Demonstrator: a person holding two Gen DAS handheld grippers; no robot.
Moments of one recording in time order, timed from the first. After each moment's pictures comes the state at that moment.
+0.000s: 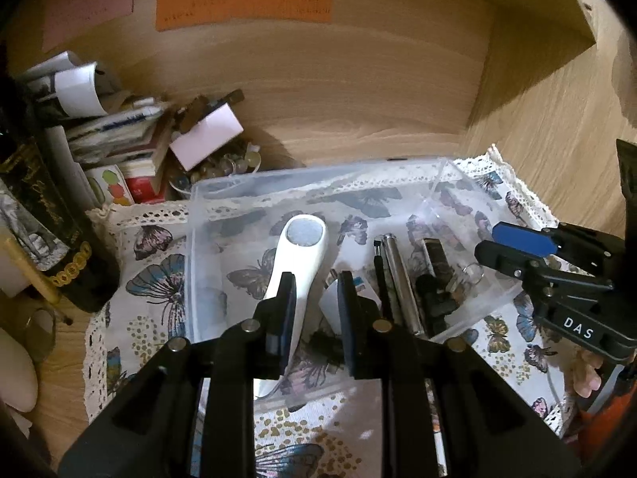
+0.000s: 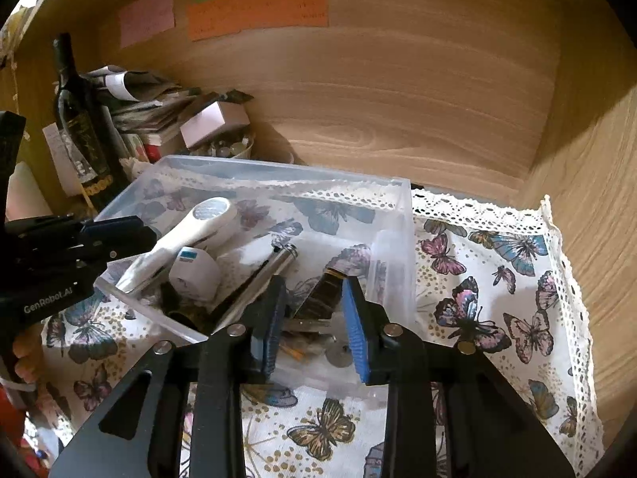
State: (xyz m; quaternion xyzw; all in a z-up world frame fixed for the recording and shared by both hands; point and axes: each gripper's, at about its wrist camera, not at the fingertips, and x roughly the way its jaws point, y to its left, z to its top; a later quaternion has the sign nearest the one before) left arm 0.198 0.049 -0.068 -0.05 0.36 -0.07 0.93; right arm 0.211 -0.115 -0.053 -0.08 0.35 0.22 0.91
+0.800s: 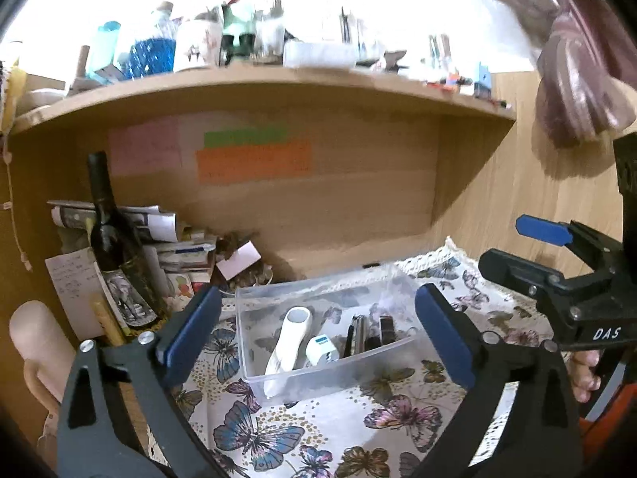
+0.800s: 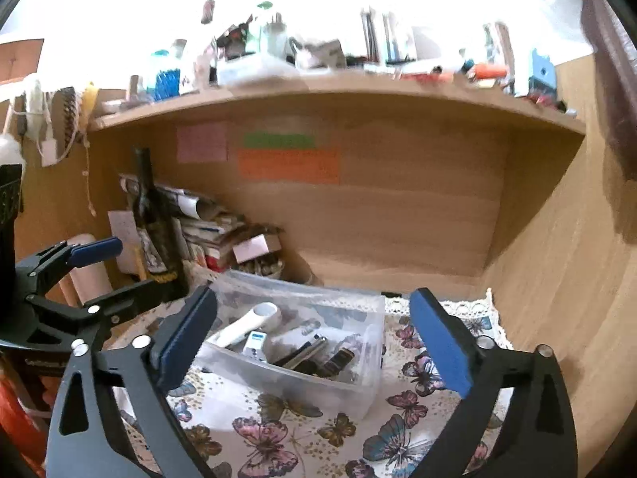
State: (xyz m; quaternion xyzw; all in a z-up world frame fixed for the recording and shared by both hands) left arm 0.070 0.034 0.032 -0.03 0.17 -0.04 0.98; right arm 0.102 -0.141 0.046 -0.05 0.16 0.23 0.96
